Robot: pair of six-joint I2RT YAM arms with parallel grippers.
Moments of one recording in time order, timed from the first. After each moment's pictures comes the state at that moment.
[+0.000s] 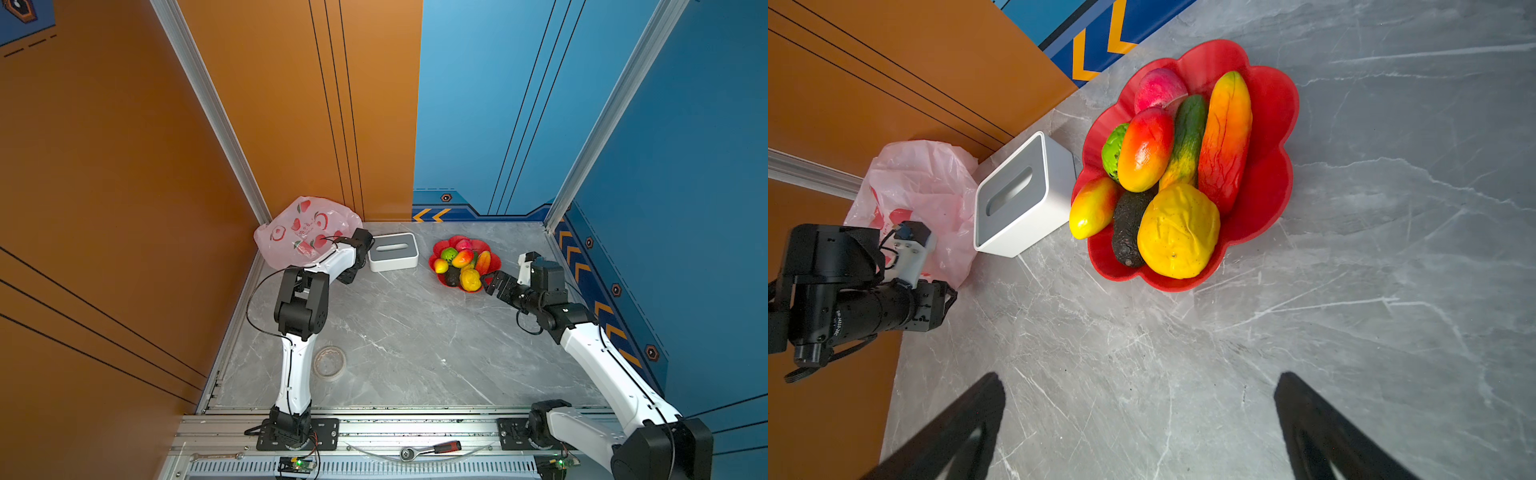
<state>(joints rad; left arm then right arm) -0.28 2.20 1.72 -0.87 -0.67 0.04 0.14 1.08 0.83 -0.40 -0.20 0.58</state>
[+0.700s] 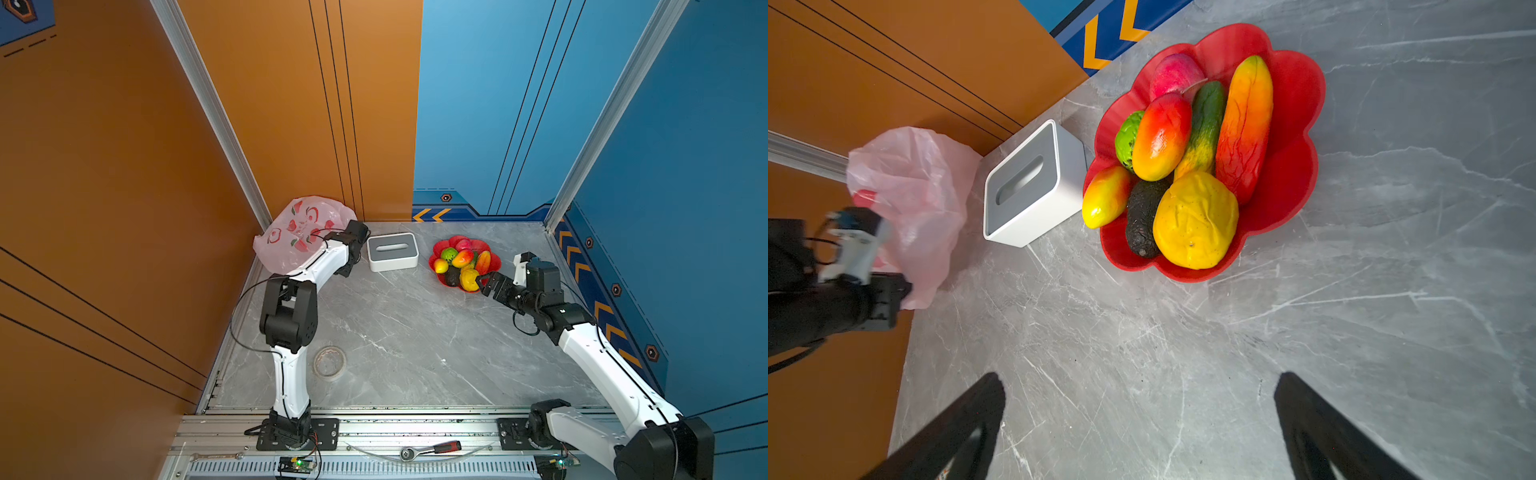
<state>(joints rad) -0.30 1.96 1.67 -0.91 -0.67 0.03 0.18 1.08 0.83 -0.40 -0.19 0.60</state>
